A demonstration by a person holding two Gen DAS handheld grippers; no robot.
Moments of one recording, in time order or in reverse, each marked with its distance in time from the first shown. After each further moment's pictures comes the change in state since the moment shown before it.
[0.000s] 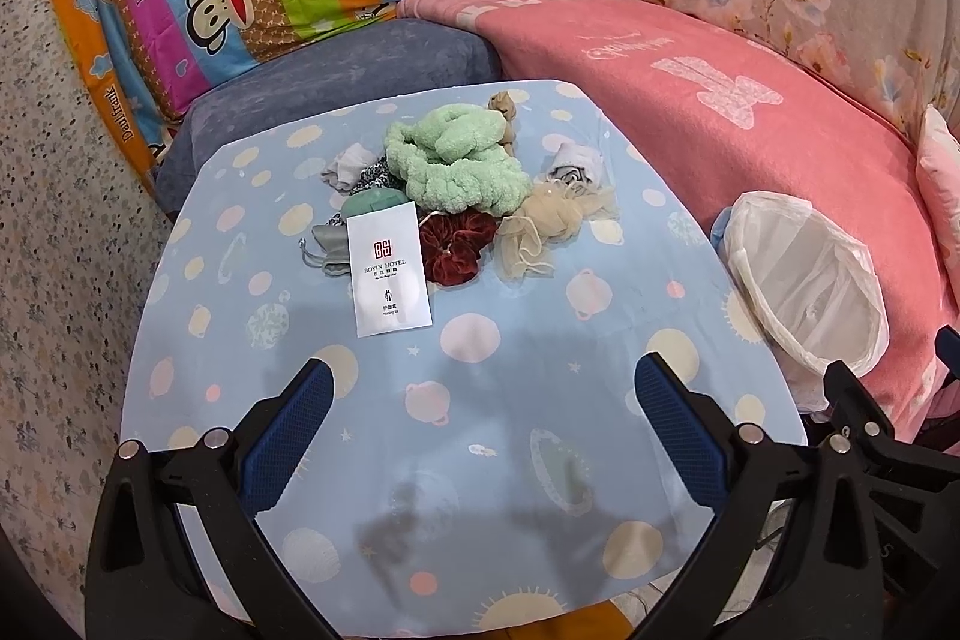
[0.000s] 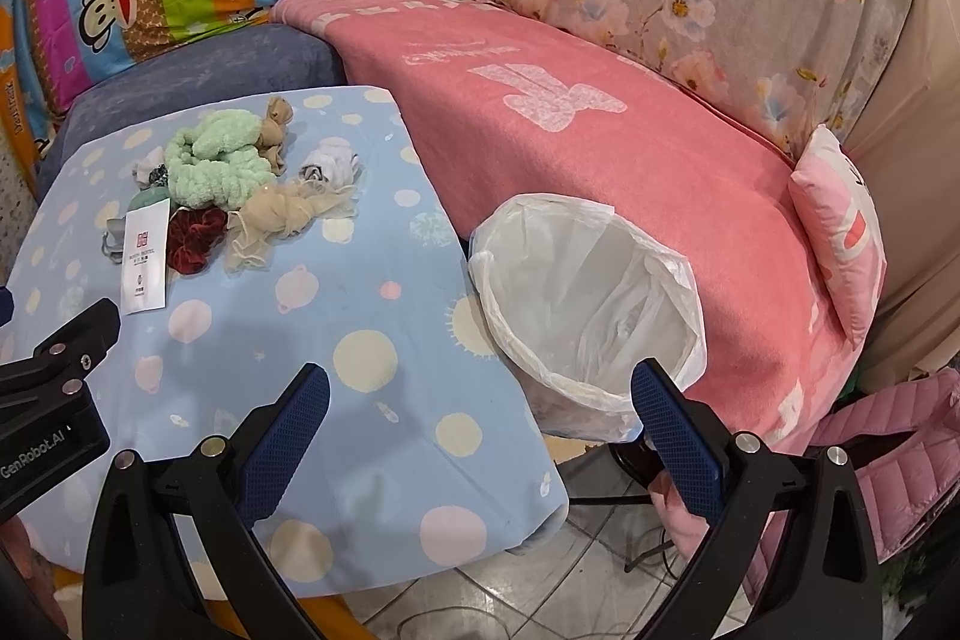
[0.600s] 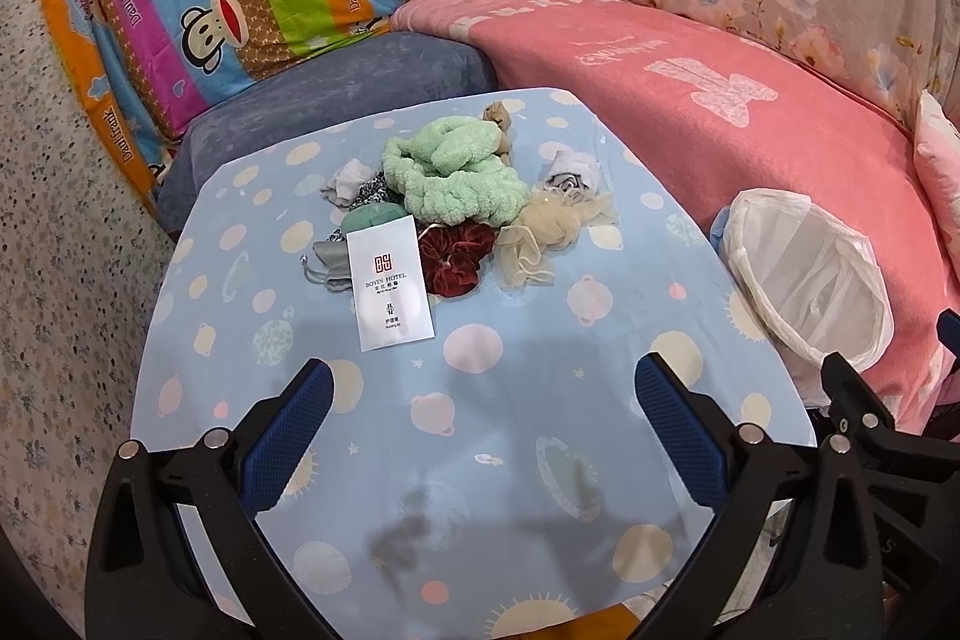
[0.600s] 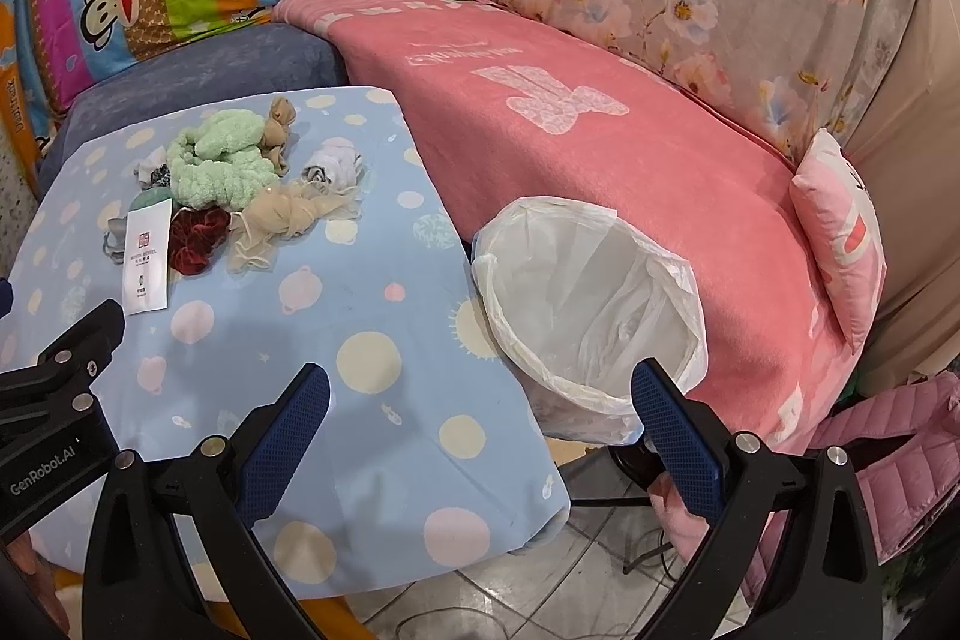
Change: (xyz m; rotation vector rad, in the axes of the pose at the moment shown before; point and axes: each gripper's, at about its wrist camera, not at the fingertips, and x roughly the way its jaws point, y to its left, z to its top) left arm -0.002 -0.003 0.001 0.037 -0.025 0.008; right arm -0.002 0.008 0.002 -0.001 -0.005 0.000
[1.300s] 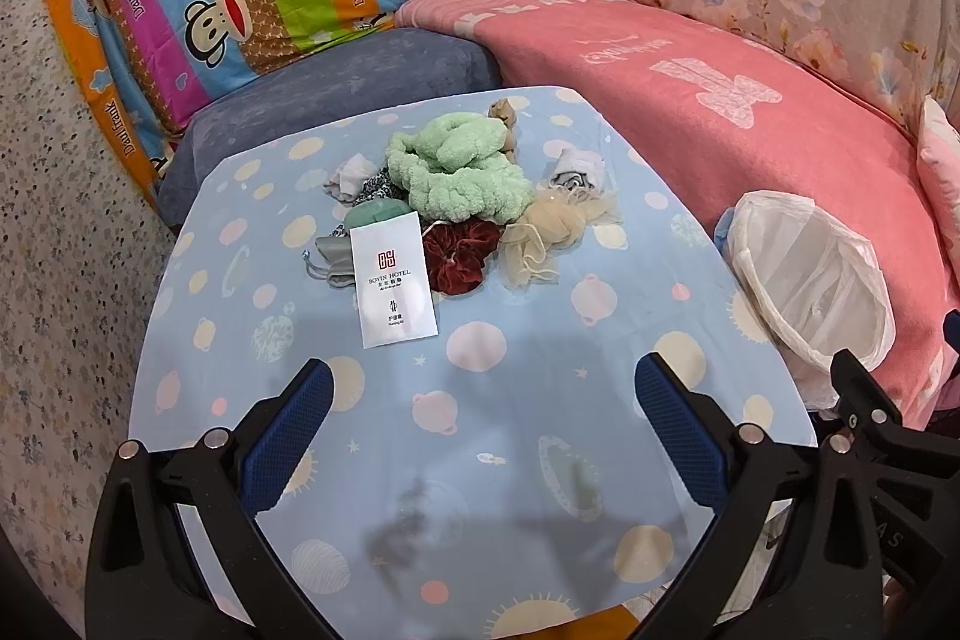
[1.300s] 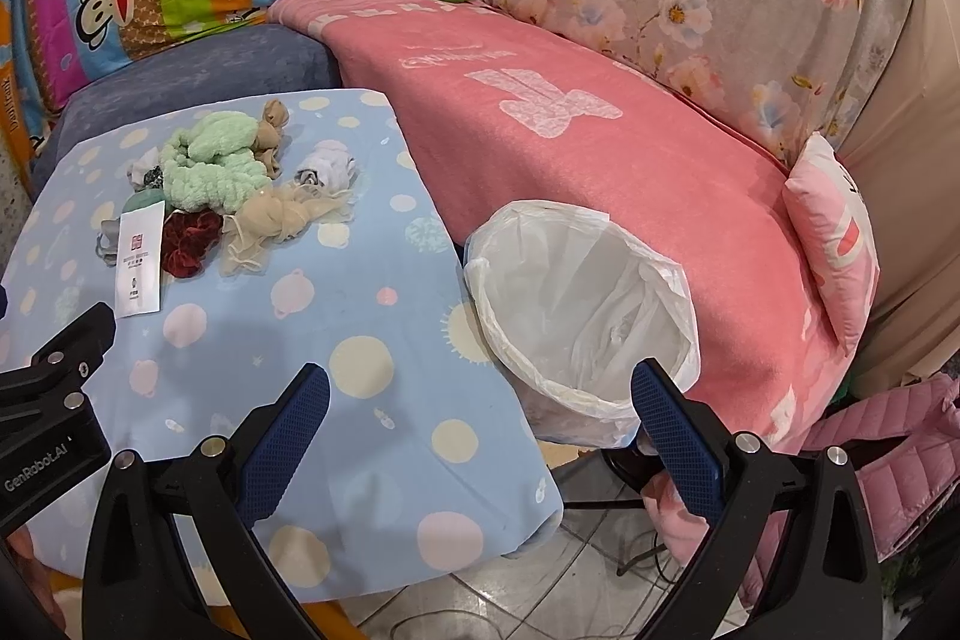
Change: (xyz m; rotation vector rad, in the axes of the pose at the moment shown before) left arm 0.001 0.004 0.000 -0.012 0.006 0.002; right arm 0.003 -0.004 0.002 -0.004 -0.003 -0.015
